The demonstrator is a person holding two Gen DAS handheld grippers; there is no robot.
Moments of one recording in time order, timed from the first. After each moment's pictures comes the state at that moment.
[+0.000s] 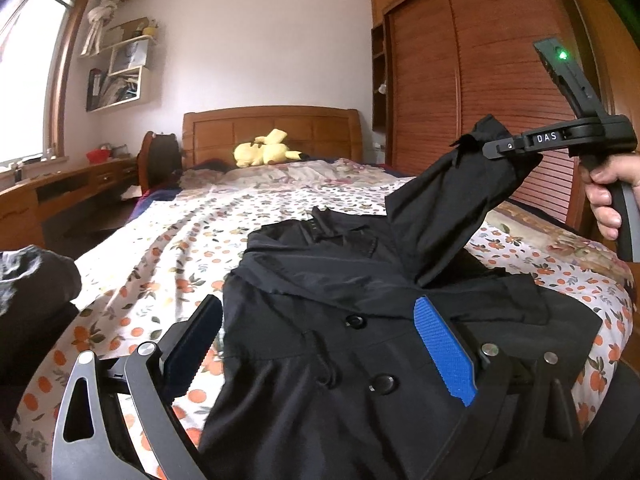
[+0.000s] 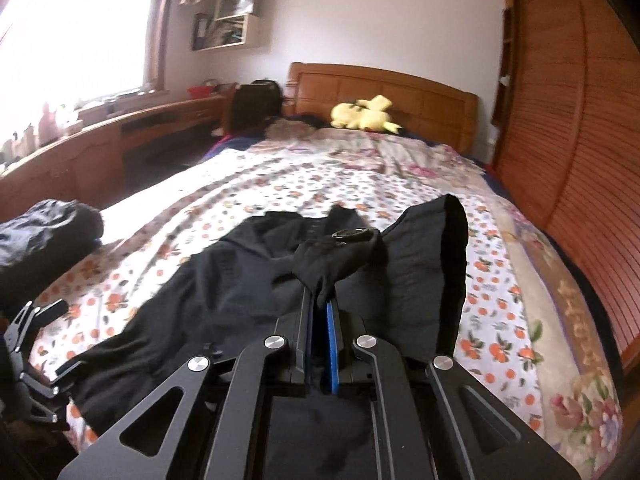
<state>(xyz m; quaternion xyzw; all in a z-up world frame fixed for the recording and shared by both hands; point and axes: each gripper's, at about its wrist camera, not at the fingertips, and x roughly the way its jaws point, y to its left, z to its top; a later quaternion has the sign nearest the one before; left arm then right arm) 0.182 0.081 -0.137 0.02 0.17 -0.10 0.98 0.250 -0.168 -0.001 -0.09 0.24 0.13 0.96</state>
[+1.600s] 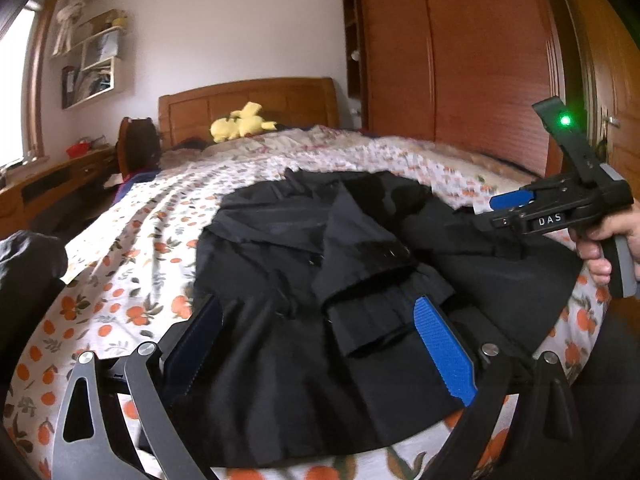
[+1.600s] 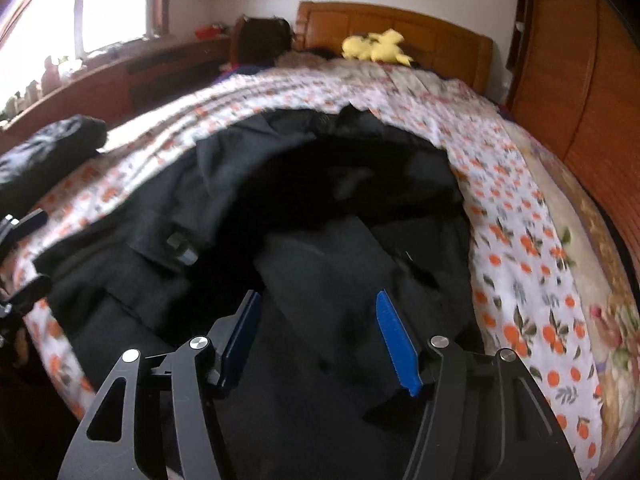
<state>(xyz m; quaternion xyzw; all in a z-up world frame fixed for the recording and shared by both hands) 0.151 0.041 -0.173 0.07 0.23 -0.13 0.96 0.217 -0.202 -0.132 -0.10 0.34 0.13 0.92</state>
